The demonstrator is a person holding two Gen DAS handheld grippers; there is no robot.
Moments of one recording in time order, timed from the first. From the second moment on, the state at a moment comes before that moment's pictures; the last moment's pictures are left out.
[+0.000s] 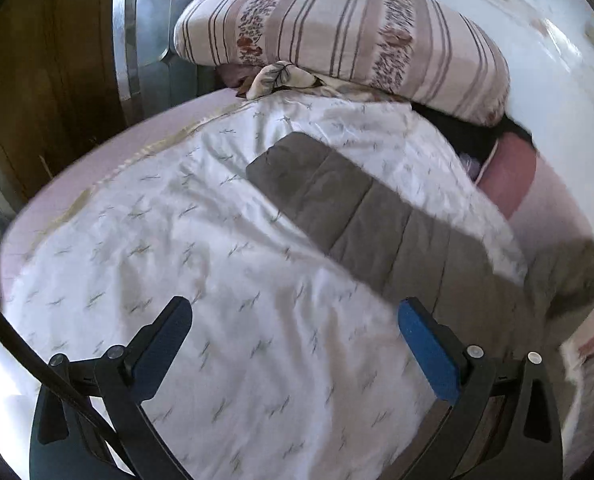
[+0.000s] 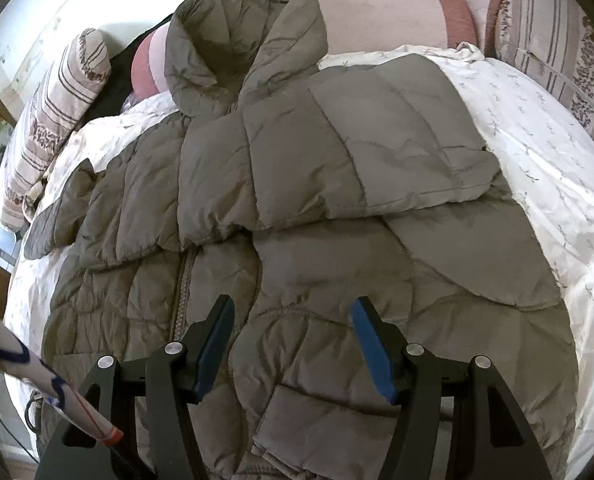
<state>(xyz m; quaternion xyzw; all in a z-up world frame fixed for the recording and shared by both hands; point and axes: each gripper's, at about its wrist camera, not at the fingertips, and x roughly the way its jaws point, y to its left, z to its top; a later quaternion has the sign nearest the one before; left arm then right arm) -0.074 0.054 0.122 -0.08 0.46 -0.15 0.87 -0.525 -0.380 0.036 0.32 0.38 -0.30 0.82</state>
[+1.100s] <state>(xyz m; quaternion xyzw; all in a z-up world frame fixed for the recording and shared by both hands) 0.085 0.030 0.031 -0.29 0.46 -0.15 0.82 -0.489 -0.379 0.031 0.30 0.39 -0.29 0.82</state>
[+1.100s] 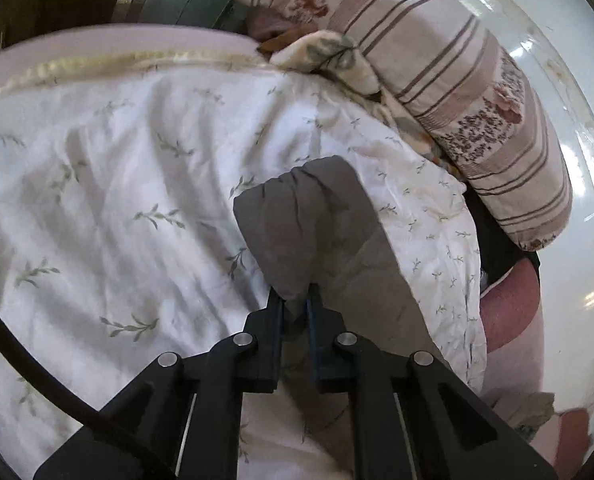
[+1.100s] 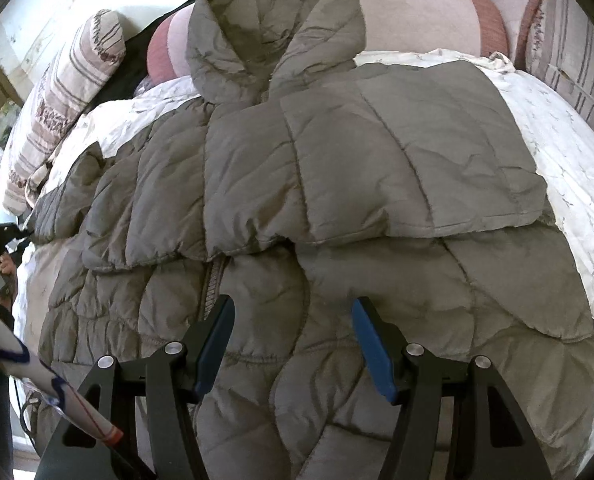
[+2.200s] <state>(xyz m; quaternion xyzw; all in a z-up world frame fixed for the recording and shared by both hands) -0.257 -0.169 0.286 -0.07 0.31 -0.51 0.80 -0.586 -0.443 0.066 0.39 0.24 -0.39 0.80</state>
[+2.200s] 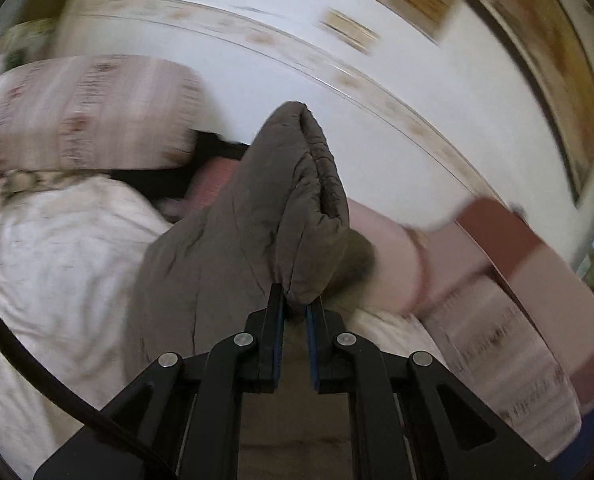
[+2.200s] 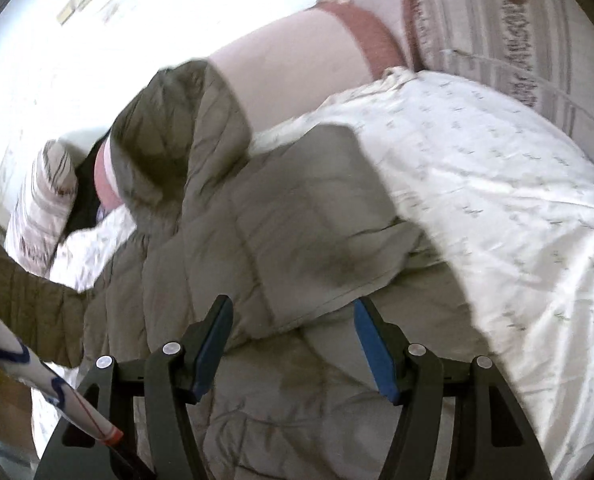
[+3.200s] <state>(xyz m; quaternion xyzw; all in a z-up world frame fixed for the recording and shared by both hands) -0.303 -0.230 0.128 0.06 0.36 -0.47 0.80 -0.607 -0.465 0.052 0.52 0.18 -0.28 0.79</state>
